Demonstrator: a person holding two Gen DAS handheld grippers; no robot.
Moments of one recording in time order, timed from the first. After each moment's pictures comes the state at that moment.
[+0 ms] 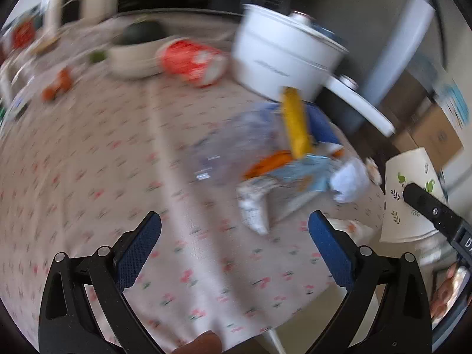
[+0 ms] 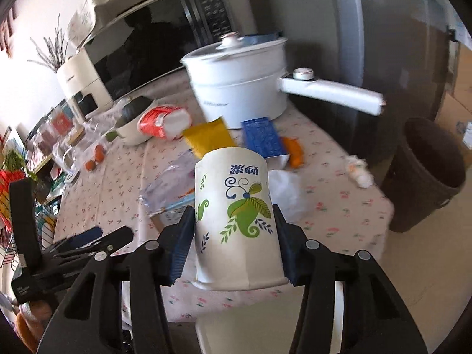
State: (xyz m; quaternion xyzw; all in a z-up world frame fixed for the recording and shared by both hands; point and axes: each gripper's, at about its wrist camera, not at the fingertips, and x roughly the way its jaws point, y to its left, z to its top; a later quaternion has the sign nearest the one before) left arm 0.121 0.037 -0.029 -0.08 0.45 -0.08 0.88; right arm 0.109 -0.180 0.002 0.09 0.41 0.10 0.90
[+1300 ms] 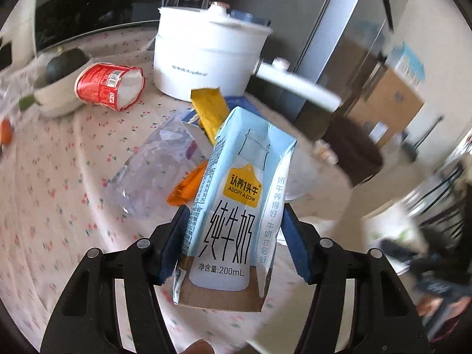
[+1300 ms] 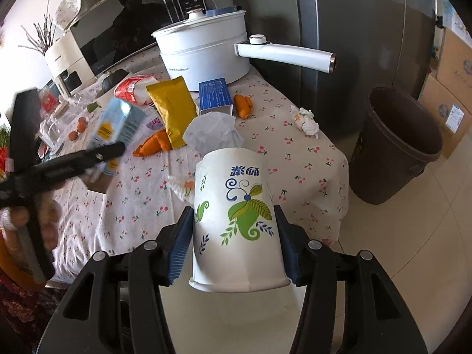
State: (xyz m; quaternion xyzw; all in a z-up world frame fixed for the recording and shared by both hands) left arm 0.128 -0.002 -0.021 -0.06 0.44 -0.20 0.87; right arm 0.057 -0.229 -0.028 0.06 0.46 0.08 0.88
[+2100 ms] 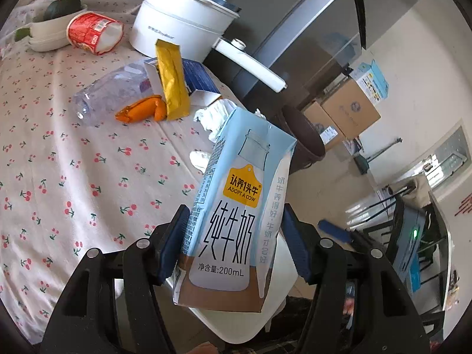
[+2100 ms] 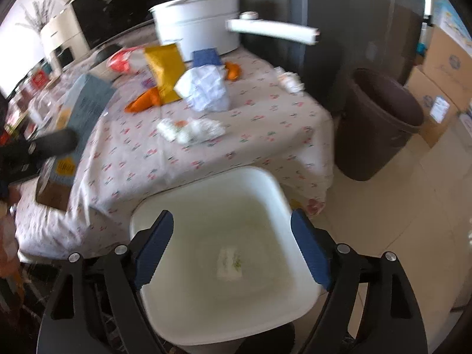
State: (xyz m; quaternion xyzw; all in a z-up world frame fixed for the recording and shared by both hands) left arm 0.048 -0.011 -0.028 -0.17 0.46 -0.28 0.82; right arm 0.007 -0.238 -0.051 0.04 0.47 0.02 0.88
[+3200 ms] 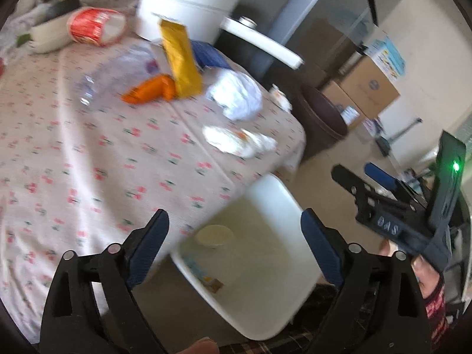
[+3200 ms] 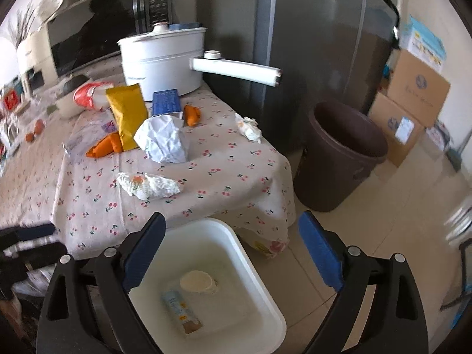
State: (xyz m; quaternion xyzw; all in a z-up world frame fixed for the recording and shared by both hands) left arm 0.044 -0.019 -0.052 -0.11 0.48 -0.23 0.84; right arm 0.036 -0.226 -0.035 -0.03 0.41 -0.04 0.91
